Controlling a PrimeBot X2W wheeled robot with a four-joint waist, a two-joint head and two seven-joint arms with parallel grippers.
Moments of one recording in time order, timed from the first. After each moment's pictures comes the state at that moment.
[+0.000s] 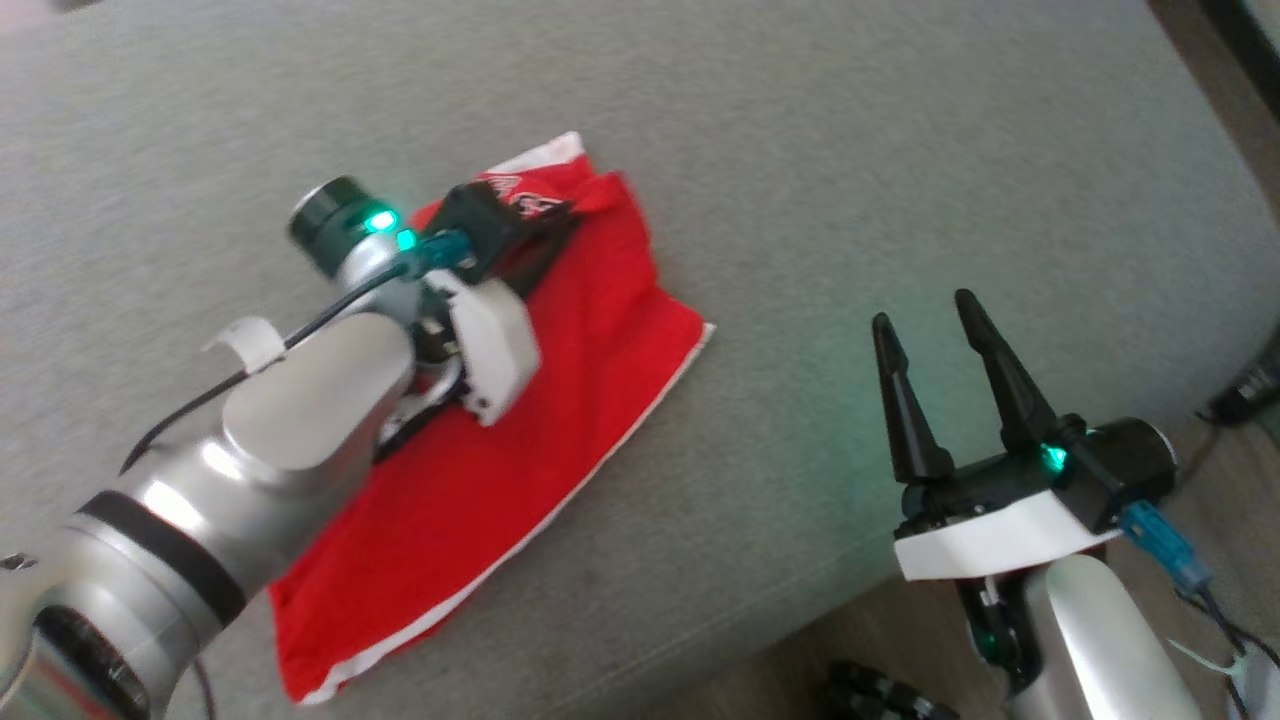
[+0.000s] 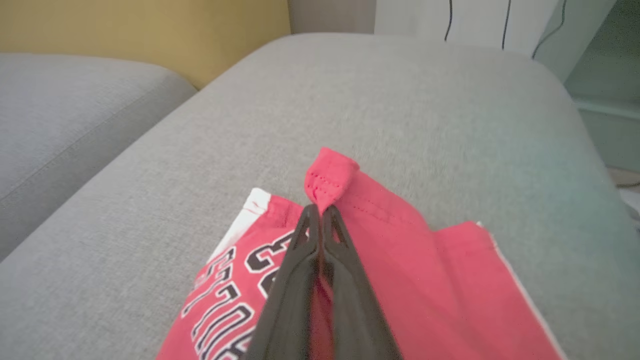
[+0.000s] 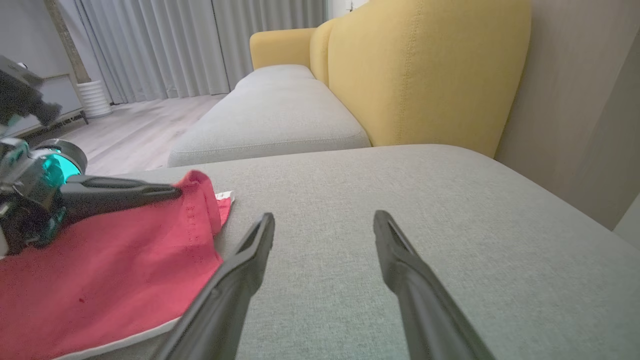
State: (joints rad) left arm -0.97 0.34 -1.24 0.59 -0.66 -0.05 -0.17; right arm -0.14 -0.07 0.21 0.13 0.15 0.13 -0.26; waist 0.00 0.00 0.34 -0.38
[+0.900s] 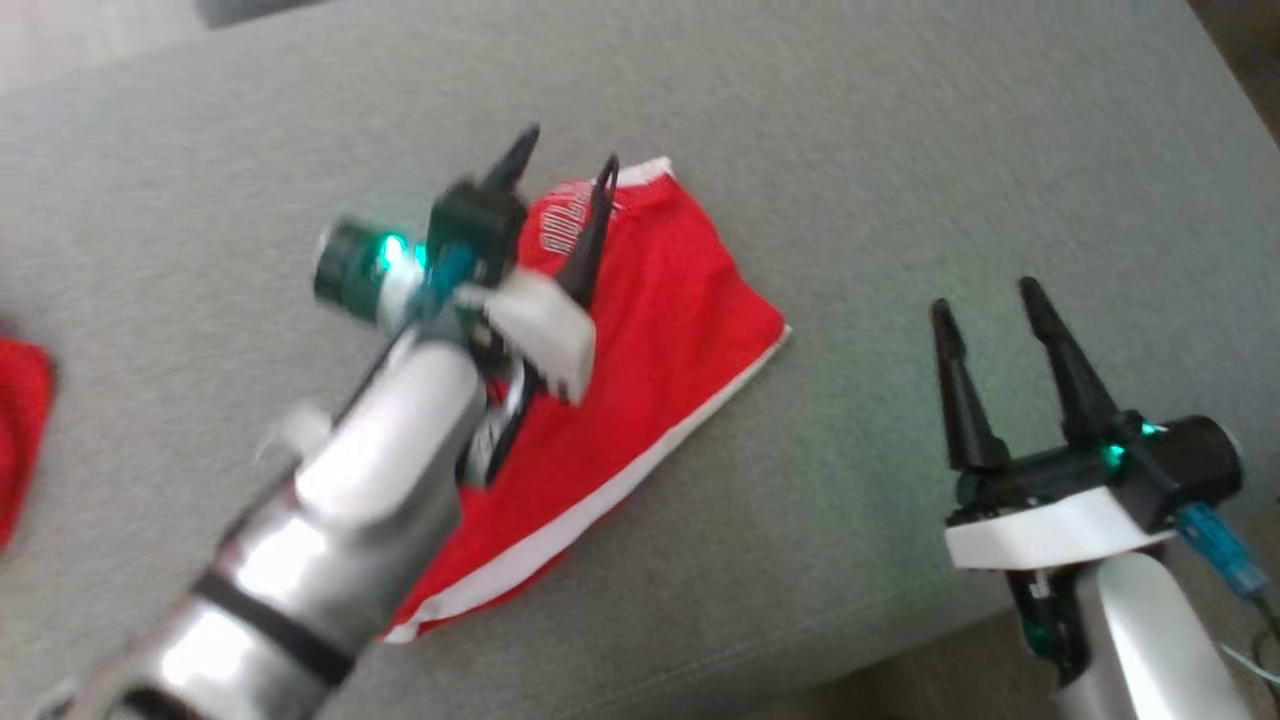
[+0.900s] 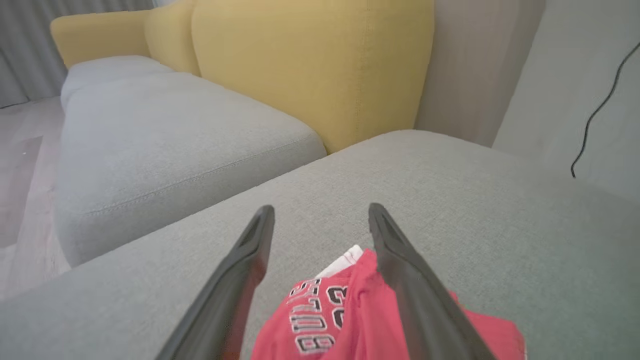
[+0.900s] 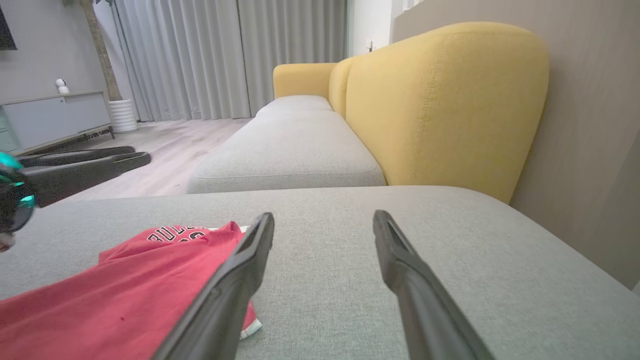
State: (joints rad) left arm -0.77 0.17 -0.88 0.56 -0.52 0.22 -0.25; right arm -0.12 -0.09 0.13 0.10 0.11 0.13 -0.26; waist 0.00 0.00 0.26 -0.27
